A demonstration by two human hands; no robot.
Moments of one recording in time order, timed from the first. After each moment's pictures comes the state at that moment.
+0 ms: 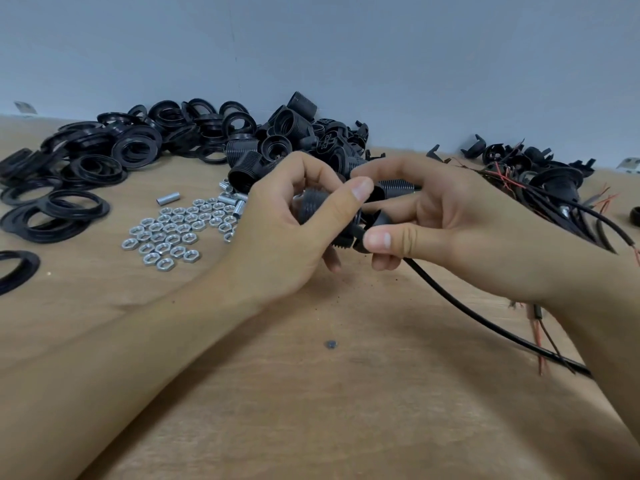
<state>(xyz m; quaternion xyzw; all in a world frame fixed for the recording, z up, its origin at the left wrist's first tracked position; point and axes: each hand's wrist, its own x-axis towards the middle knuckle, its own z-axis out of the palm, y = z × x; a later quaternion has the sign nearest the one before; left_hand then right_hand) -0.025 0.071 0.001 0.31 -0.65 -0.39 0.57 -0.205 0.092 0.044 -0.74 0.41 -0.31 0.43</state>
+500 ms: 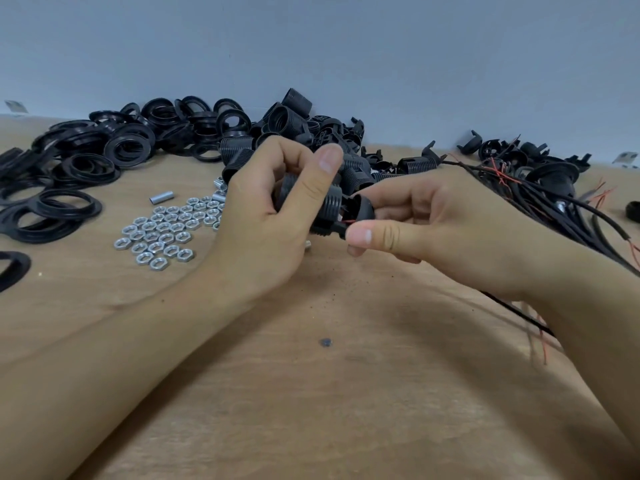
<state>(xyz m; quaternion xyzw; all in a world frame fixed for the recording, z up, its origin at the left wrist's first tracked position) -0.024 0.067 0.002 0.35 -0.68 -0.25 0.59 -0.207 0.083 0.035 -0.79 0.45 -0.26 0.32</state>
